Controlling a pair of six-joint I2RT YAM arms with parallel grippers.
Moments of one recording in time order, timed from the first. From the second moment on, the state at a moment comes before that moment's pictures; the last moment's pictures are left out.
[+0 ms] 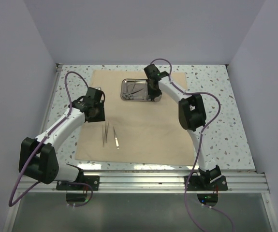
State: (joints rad) left arm -0.33 1.38 1.02 -0.70 -0.18 -0.41; right arm 0.48 2.47 2.17 -0.83 0.20 0.38
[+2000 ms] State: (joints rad) left arm -0.58 2.41 2.20 -0.69 -0.11 -0.40; right arm 0.52 1.20 0.82 -0.85 0.03 0.54
